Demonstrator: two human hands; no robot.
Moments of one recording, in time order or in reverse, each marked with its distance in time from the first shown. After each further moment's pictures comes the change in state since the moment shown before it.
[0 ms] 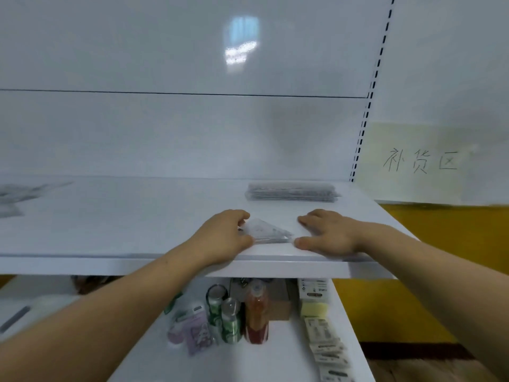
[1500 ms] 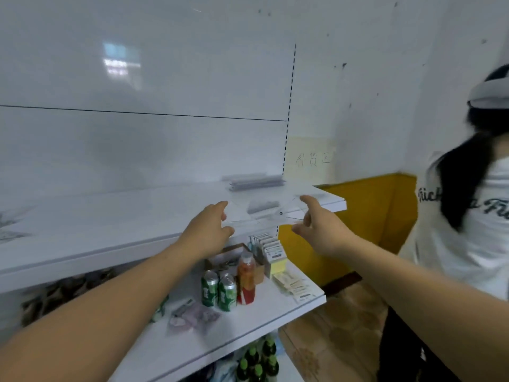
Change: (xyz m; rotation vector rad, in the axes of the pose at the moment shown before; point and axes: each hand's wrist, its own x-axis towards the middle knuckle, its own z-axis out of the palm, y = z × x) left_hand -0.129 -0.105 -0.090 -0.155 -0.039 0.395; right_hand -0.172 -0.253 0.031 0.374 0.629 0.474
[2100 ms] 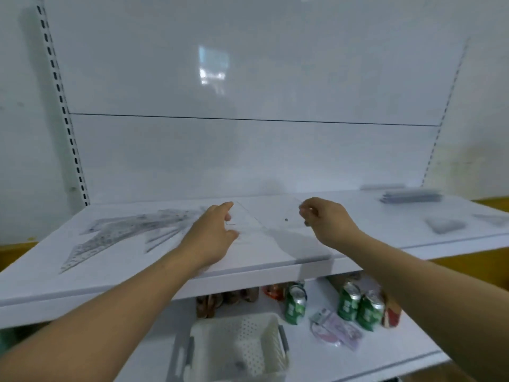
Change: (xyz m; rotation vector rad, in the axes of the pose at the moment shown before) left_hand -0.096 -0.289 -0.225 0.005 0.162 -0.195; right_hand 0.080 -0.320 0.197 0.078 -0.030 -0.189
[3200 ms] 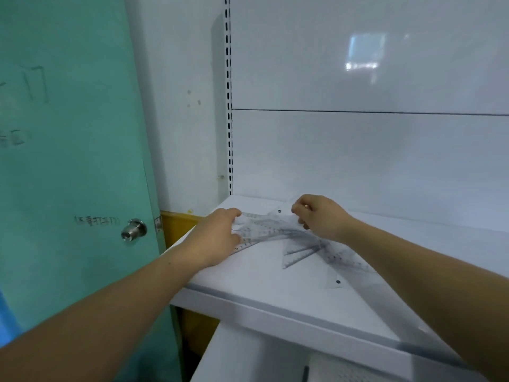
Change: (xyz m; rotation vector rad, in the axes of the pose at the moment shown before) left_hand -0.029 -0.163 -0.126 0.358 0.188 -0.420; right_hand 0.127 -0.196 0.178 0.299 -0.449 -0.394
